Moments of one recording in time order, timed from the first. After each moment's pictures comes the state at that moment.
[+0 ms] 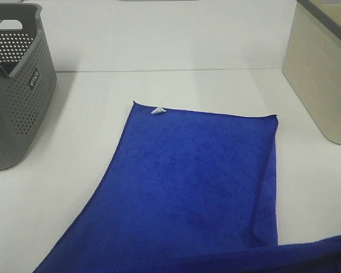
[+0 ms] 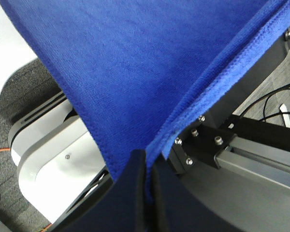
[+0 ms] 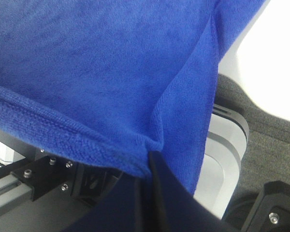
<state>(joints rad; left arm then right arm) -0.51 0.98 -0.63 -0.60 1.12 0.10 0.21 0.88 -0.60 0.50 1.21 -0.10</state>
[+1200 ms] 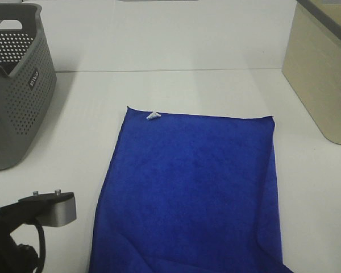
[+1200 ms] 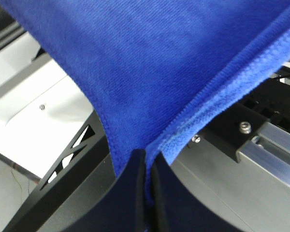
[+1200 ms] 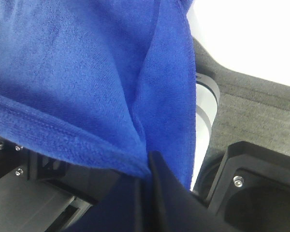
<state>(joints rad) -0.68 1.42 -0.57 -0.73 1.00 0.19 0.20 0.91 -0.51 0.39 1.22 -0.06</state>
